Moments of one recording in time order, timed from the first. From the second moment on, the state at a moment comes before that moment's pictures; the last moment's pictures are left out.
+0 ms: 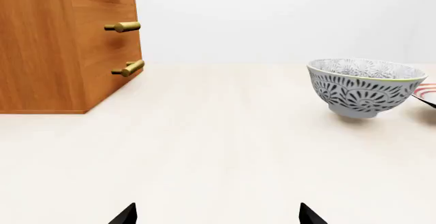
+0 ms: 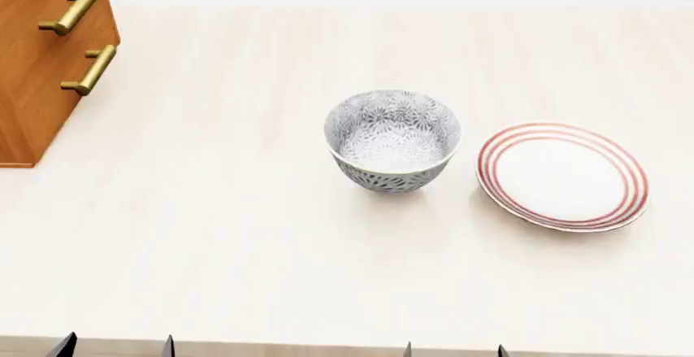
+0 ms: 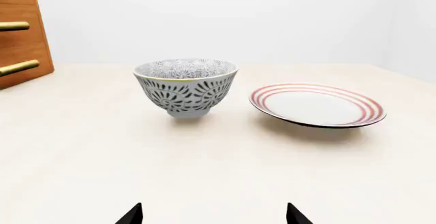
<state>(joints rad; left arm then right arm) 0.00 0.00 0.00 0.00 0.00 0.00 0.00 0.00 0.00 0.00 0.00 0.00 0.00 0.00</state>
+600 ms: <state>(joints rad) 0.00 -0.06 0.07 0.00 -0.07 0.01 -0.04 0.02 0.06 -0.09 0.03 0.03 -0.01 0.08</state>
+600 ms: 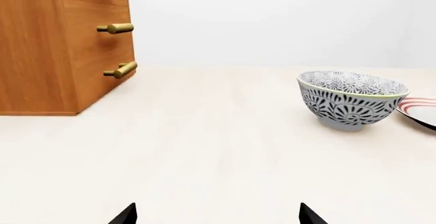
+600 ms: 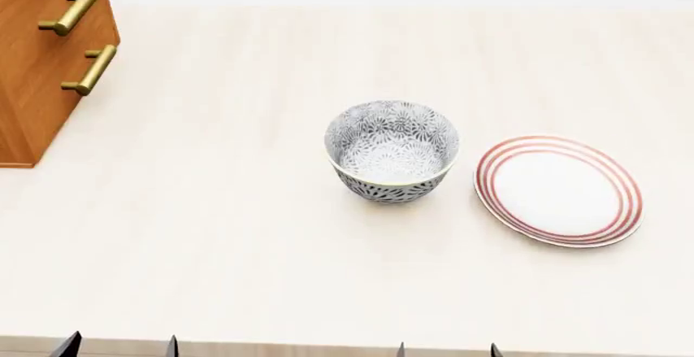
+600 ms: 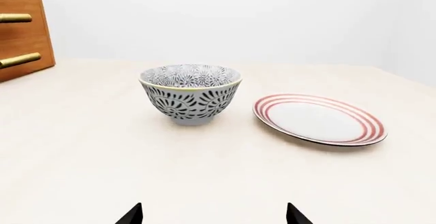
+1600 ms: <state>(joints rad) 0.21 -0.14 0.14 0.31 -0.12 0.10 -0.10 -0.16 0.12 -0.17 -0.22 0.00 -0.08 0.21</state>
